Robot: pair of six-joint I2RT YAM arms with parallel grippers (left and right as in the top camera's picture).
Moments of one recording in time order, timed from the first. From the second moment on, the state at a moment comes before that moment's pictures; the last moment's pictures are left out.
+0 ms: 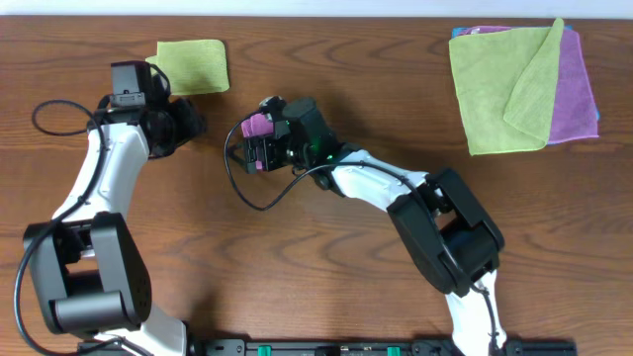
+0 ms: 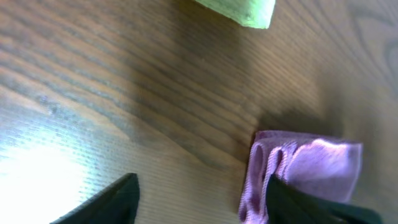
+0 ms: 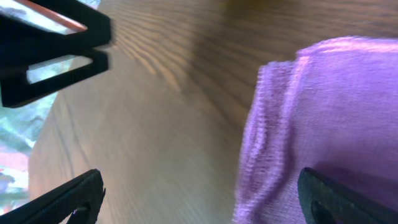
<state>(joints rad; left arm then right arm) 0.13 1.76 1.25 -0.58 0.28 -0.41 0.66 2.16 1.33 0.22 -0.48 0.56</state>
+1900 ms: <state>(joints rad) -0.05 1.70 0.83 -0.14 0.55 -0.85 -0.01 0.64 0.59 -0.70 -0.37 0.10</state>
